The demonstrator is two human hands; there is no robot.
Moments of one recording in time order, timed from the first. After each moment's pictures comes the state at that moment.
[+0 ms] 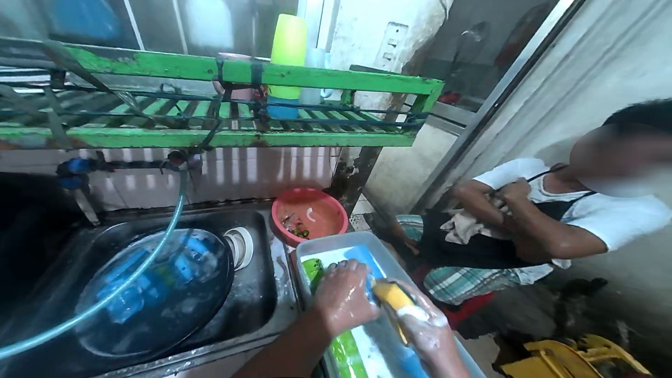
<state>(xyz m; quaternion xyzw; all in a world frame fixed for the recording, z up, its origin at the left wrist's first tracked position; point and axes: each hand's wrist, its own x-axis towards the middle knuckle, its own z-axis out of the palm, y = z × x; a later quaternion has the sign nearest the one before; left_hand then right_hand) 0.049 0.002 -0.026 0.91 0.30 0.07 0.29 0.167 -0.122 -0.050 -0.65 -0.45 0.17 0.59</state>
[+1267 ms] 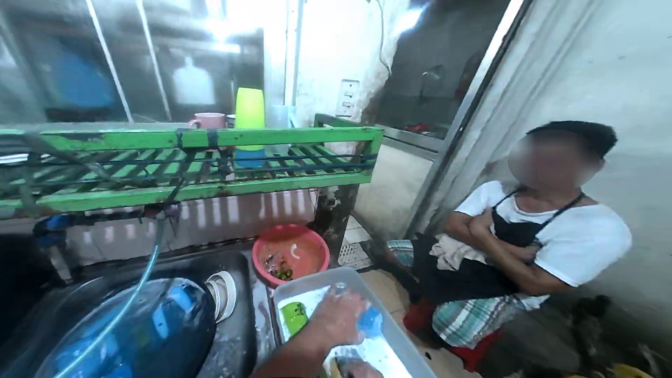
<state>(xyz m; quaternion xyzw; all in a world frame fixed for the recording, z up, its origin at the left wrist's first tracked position) 0.142 0.046 -0.095 0.97 0.17 0.05 0.17 0.182 -0.129 -0.105 -0.74 -0.59 0.27 0.18</state>
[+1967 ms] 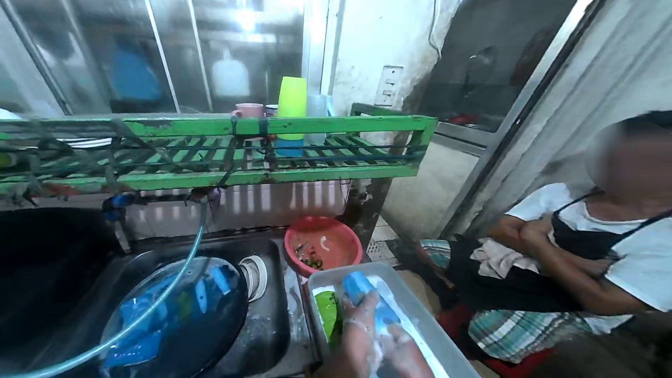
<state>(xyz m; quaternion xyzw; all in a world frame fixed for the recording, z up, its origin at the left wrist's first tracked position) 0.091 -0.015 -0.058 0.30 0.41 0.36 0.78 0.152 -0.094 -0.059 -0.75 -0.43 0.28 0.42</state>
